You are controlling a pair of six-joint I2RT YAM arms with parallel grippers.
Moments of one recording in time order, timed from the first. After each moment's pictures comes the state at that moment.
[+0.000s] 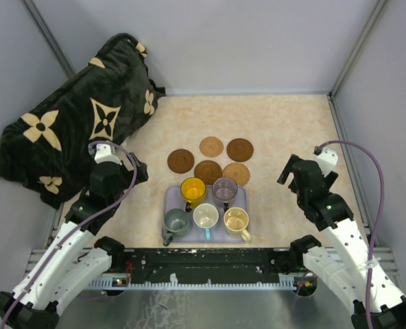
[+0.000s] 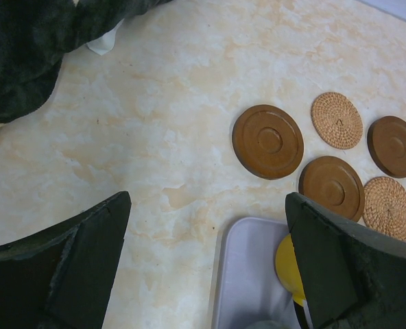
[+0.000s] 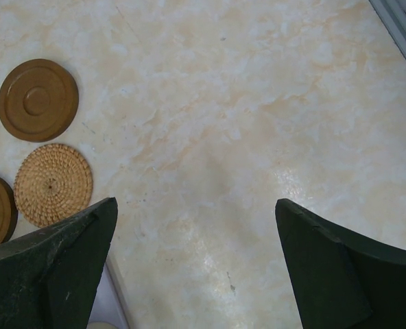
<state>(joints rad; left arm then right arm) -0.46 0.65 0.64 -0.40 -0.42 -0.51 0.37 0.65 0.73 -0.75 0.57 0.59</state>
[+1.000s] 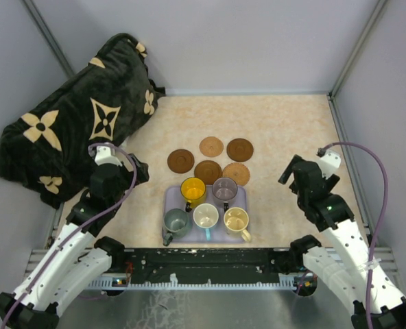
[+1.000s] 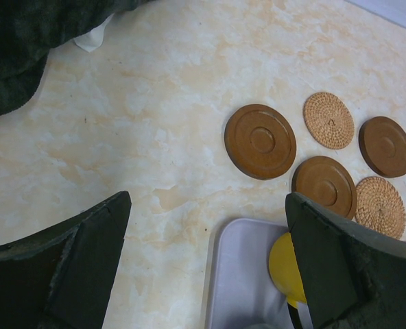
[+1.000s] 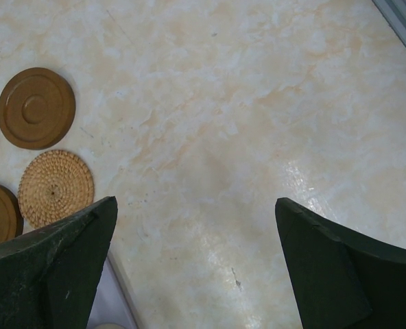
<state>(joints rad) -0.46 0.64 0.60 -0.35 -0.40 -0.53 0.37 0.65 0.73 -0.78 0.59 0.66</state>
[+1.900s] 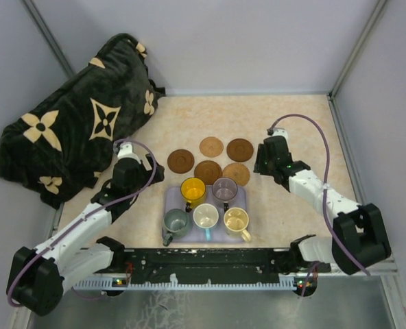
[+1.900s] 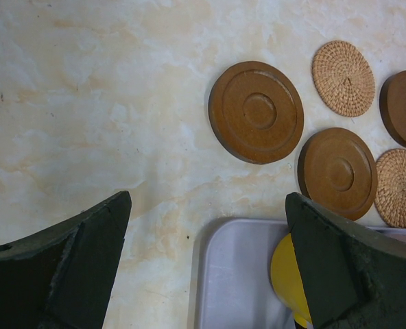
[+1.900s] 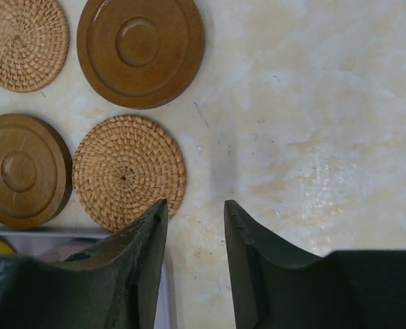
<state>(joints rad) -0.46 0.95 0.50 -0.04 -0.28 -0.56 0.37 1.23 0.76 -0.28 0.20 0.43</state>
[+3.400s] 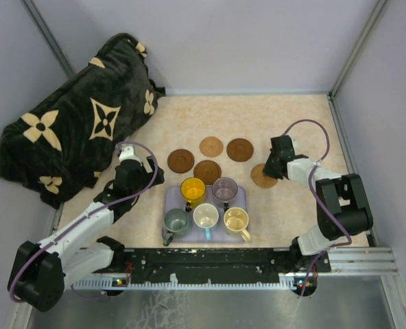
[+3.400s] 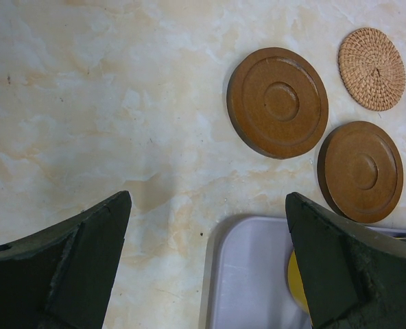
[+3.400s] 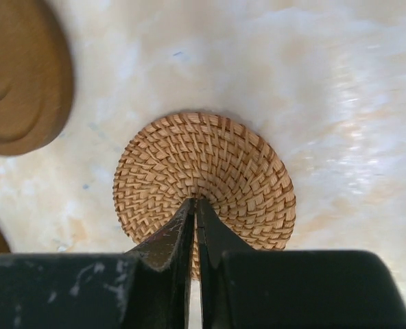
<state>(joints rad) -0.46 0.99 0.46 -0.02 -0.31 -0.55 0.22 1.54 0.79 -0.23 0.08 0.60</state>
